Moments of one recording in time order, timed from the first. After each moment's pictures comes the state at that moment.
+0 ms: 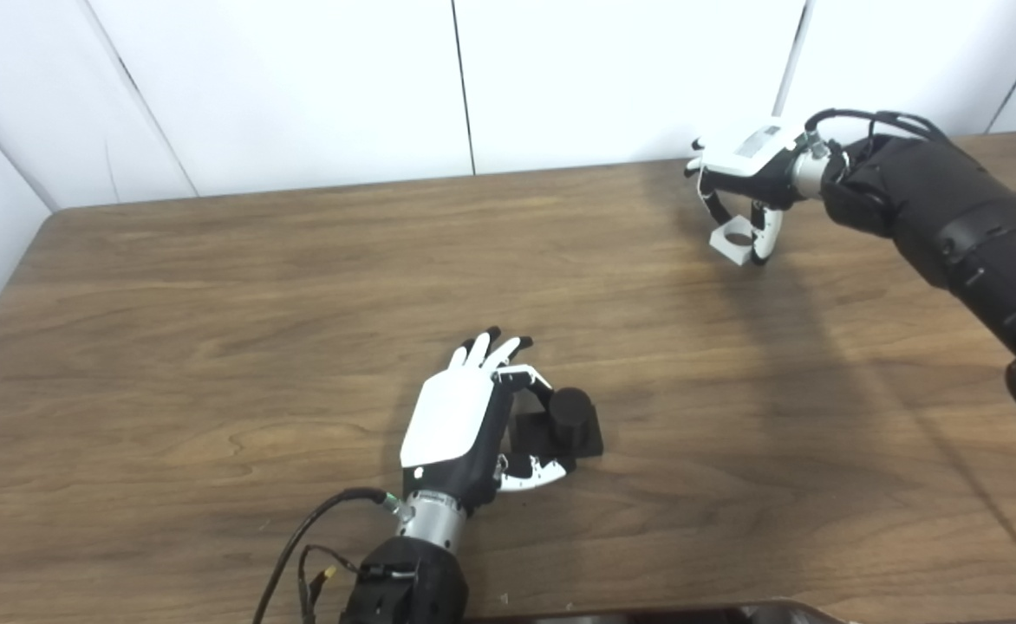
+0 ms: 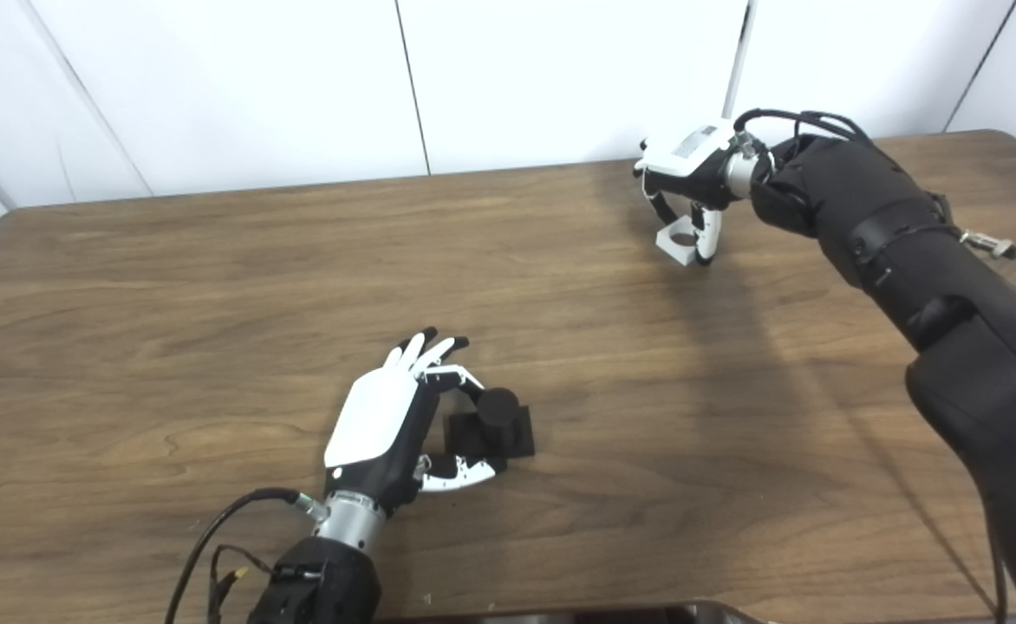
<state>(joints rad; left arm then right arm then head) 0.07 -0.01 -0.43 -0.31 1.02 0.26 -0.12 -1.03 -0.54 0.71 0.91 -1.02 -0.38 0.13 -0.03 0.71</state>
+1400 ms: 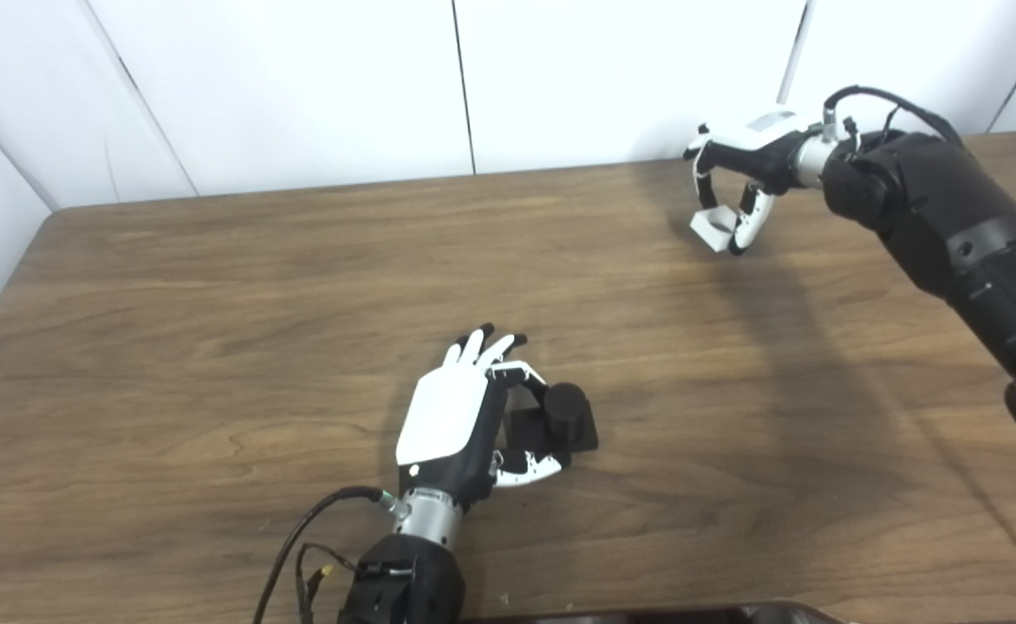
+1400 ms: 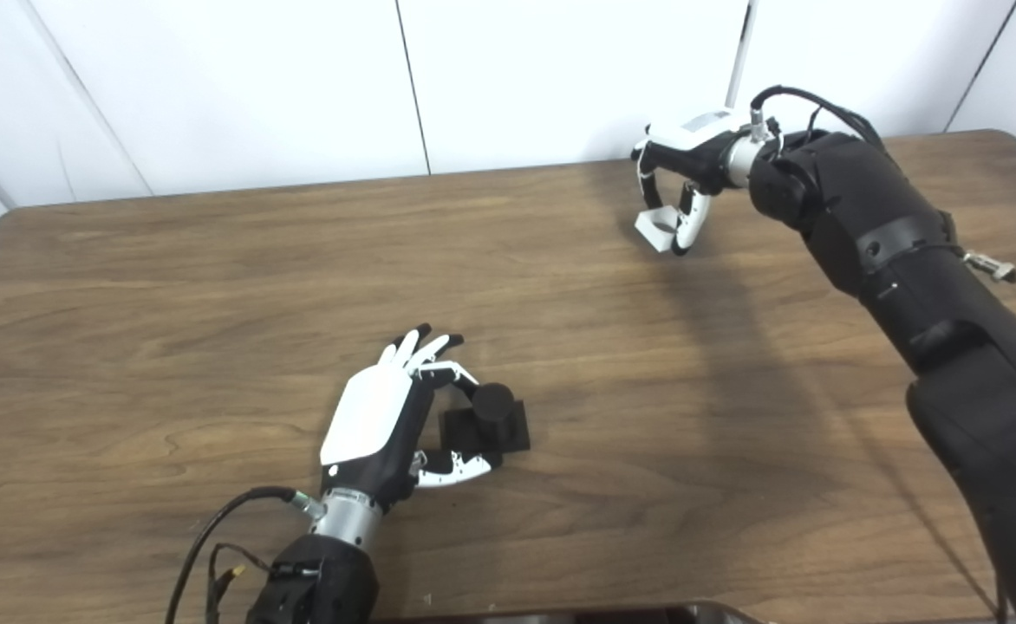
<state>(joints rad) 0.06 -0.01 -0.41 -0.30 1.01 0.25 -0.09 -0.94 -0.54 0.51 0.70 -0.83 -0.21 0.36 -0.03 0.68</state>
